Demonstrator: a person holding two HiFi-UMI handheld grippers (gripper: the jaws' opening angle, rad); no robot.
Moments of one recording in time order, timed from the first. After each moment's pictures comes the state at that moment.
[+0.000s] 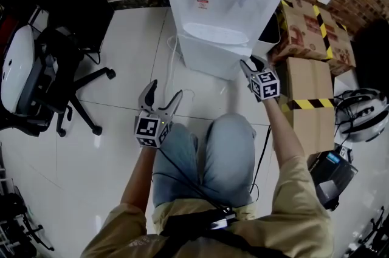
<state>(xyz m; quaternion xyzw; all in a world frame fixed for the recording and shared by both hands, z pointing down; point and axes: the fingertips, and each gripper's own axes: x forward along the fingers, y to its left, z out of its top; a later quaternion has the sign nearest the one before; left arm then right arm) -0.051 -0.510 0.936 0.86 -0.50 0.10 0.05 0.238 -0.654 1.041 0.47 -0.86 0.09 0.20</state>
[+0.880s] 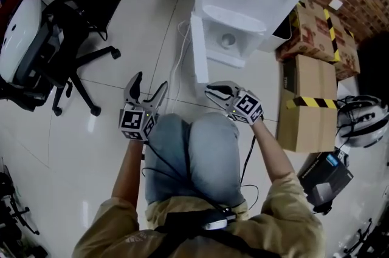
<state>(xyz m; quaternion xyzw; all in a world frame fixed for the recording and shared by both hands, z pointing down) -0.146 -0.464 0.952 0.82 -0.56 0.09 0.05 0.025 -0.461 1.035 0.13 -0.98 0.05 0.13</state>
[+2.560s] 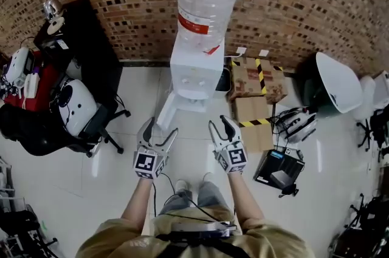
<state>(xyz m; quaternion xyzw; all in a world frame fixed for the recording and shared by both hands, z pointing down) -0.044 -0.347 0.353 0.89 -0.45 0.06 0.04 0.147 -0.357 0.376 0.54 -0.84 0.04 0.00</state>
